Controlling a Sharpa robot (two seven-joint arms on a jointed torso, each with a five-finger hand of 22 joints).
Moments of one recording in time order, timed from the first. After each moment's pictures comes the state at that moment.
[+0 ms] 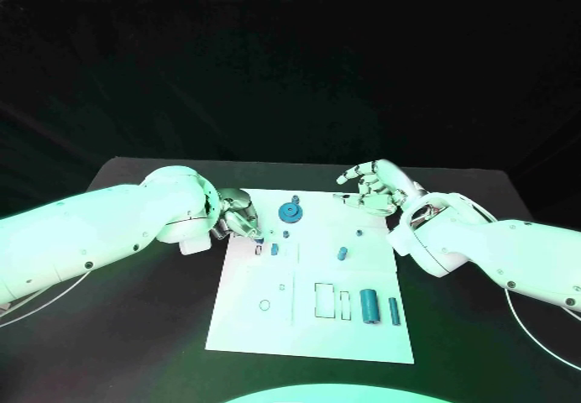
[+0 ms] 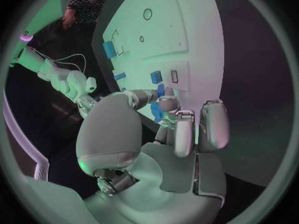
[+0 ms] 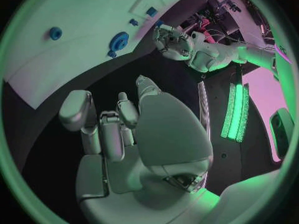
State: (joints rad) left arm 1.29 -0.74 -0.05 1.47 -1.02 0.20 -0.49; left_hand 1.17 -0.23 0.79 0.20 0.29 0.83 0.07 0.76 0.70 1.26 -0.02 1.12 0.83 1.47 -0.06 1.57 1.31 0.08 1.38 0.04 1.43 1.26; right arm 1.21 -0.86 -0.11 1.61 -1.01 -0.64 -0.04; right_hand 1.43 -0.10 0.07 0.29 0.35 0.81 0.17 0.25 0.36 1.28 0.08 1.26 1.19 1.47 0.01 1.52 1.31 0.09 1.36 0.11 1.07 1.21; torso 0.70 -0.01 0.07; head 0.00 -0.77
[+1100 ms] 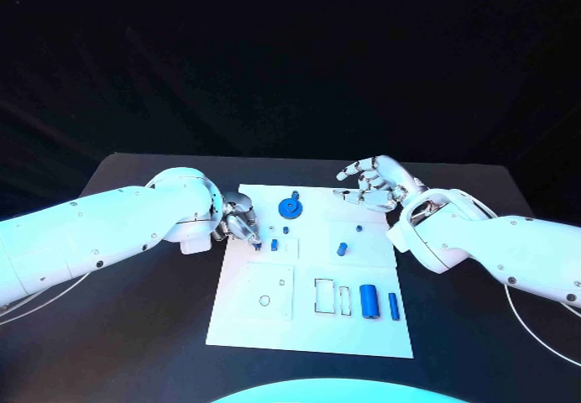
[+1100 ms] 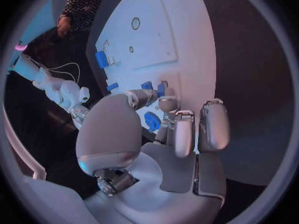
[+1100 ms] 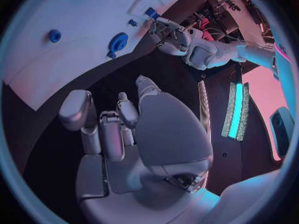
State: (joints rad) left arm 1.28 -0.71 -0.06 1.44 -1.07 0.26 -0.51; left_hand 1.17 -0.23 0.79 0.20 0.30 0.84 0.07 0.76 0.70 1.27 -0.02 1.12 0.83 1.47 -0.06 1.57 1.31 0.08 1.38 0.04 1.43 1.26; right arm 1.21 -0.86 -0.11 1.61 -1.00 -0.64 -0.04; right_hand 1.43 -0.10 0.07 0.29 0.35 0.81 0.17 0.25 0.36 1.28 0.08 1.26 1.19 1.47 0.01 1.52 1.31 0.09 1.36 0.11 1.07 1.21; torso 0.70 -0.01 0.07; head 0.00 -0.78
